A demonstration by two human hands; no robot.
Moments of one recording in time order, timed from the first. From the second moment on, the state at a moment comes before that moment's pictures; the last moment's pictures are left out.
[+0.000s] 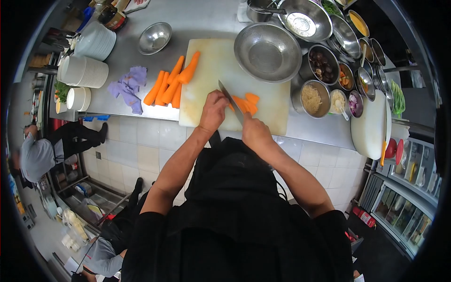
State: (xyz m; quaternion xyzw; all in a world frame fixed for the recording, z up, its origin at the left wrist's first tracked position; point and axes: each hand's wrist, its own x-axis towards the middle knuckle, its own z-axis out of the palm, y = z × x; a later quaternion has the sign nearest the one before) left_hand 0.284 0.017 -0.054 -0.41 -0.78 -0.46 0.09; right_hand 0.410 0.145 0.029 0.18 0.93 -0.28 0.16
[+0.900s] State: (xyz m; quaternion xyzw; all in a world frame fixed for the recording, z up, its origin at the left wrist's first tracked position) left_hand 0.273 0.011 -0.061 -0.37 -0.80 -0.47 0.08; right_hand 0.399 0.149 0.044 0.16 0.94 -0.26 0.18
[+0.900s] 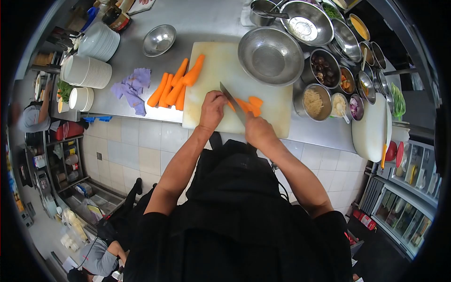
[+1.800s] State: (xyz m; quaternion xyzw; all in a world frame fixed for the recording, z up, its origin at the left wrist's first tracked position) left_hand 0.265 0.005 -0.061 -0.37 -0.80 -0.46 0.08; right_hand 0.398 0.149 0.066 0.13 0.94 -0.26 0.17
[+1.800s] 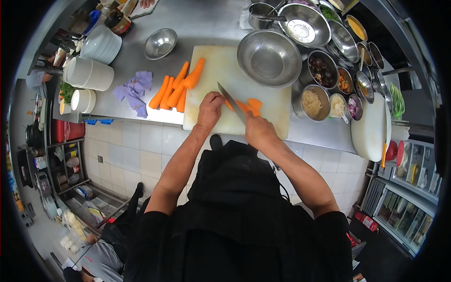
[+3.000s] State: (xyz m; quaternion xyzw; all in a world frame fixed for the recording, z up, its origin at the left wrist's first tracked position) left_hand 0.258 0.004 -0.066 -0.39 -0.81 -0.43 0.09; right_hand 0.418 0.142 0.028 0.16 0.94 -0.29 0.09
